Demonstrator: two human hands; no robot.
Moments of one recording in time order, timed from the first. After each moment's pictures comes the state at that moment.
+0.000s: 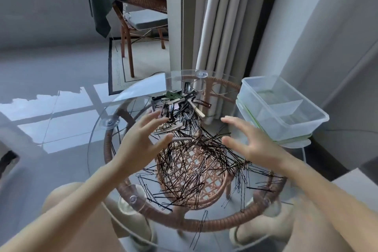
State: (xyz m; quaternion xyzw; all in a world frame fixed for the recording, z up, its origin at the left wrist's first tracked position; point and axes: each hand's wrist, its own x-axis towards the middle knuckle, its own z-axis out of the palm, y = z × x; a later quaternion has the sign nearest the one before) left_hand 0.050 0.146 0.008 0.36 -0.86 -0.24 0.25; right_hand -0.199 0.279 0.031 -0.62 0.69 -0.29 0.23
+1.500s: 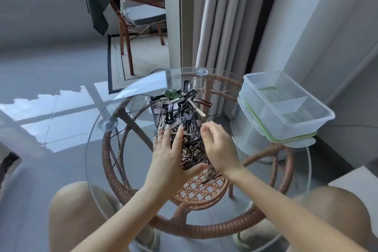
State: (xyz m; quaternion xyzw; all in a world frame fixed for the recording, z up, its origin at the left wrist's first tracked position) left_hand 0.005 0.193 -0.031 0.44 -0.86 -0.18 0.17; right_hand -0.137 0.231 -0.020 -0.53 0.73 -0.41 0.14
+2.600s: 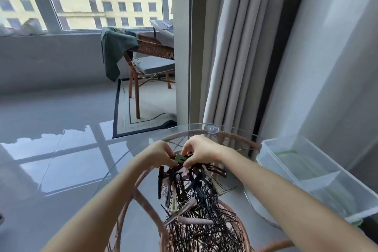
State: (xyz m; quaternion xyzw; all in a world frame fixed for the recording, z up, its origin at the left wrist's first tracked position) left_hand -0.038 -0.033 0.030 0.47 -0.81 -0.35 -0.01; right_hand -0.187 0.035 0.047 -0.70 0.67 -0.10 0.23
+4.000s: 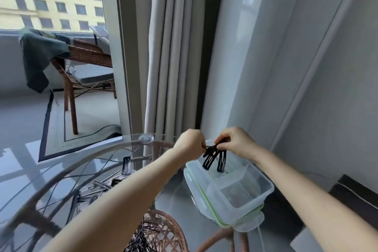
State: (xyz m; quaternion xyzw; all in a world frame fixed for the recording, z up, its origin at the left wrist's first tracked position) left_hand -0.262 0.091 0.083 0.26 -0.94 -0.18 0.09; right_hand -0.394 0.191 0.086 -0.52 0.79 -0.30 0.14
